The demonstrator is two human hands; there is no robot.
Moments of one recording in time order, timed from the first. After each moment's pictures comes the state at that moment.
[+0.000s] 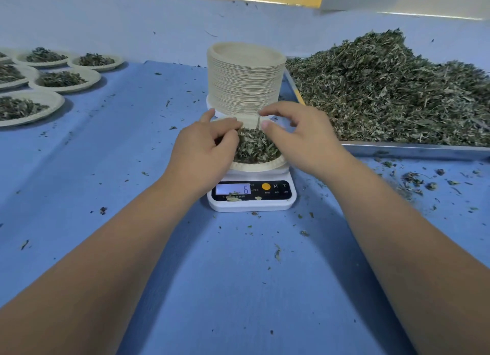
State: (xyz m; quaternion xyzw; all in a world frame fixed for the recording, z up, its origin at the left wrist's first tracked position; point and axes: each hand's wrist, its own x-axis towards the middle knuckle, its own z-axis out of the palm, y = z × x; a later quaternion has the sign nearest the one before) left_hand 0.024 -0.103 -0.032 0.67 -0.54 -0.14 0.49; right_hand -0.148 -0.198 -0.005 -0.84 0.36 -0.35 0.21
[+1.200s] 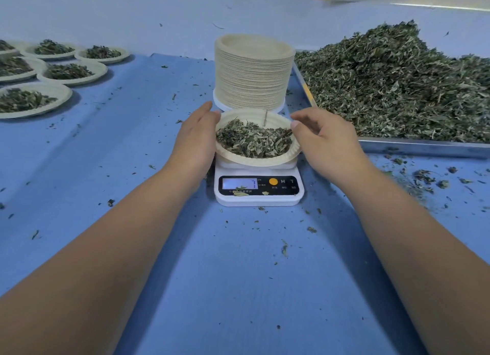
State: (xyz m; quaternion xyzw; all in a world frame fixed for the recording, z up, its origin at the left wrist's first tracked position) left_hand 0.042 -0.114 -0.037 0.66 -0.37 -0.28 0.59; right_hand -0.167 -0.201 -0.023 -0.79 0.44 -0.36 0.25
